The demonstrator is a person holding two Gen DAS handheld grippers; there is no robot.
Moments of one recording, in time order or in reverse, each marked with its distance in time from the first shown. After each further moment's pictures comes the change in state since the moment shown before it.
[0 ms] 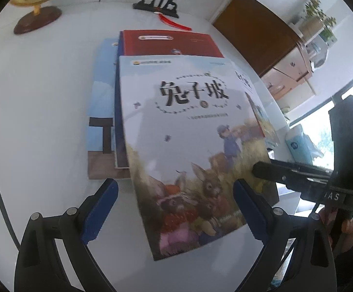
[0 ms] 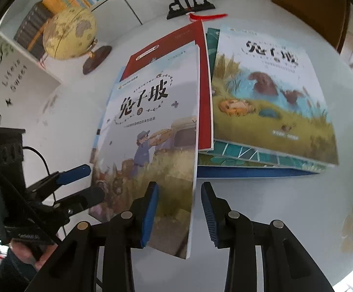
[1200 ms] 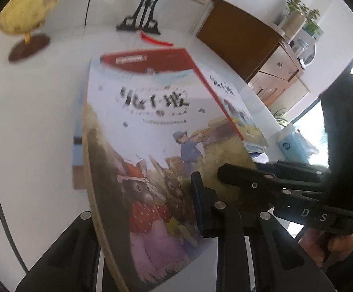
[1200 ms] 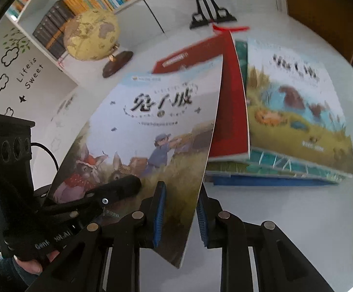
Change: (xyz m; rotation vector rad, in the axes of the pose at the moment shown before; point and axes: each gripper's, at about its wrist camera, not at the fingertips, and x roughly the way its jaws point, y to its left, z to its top) left arm -0.022 -0.045 -0.005 0.123 -0.119 0.036; right arm 0.003 0.034 -0.005 -0.097 -0.101 0.054
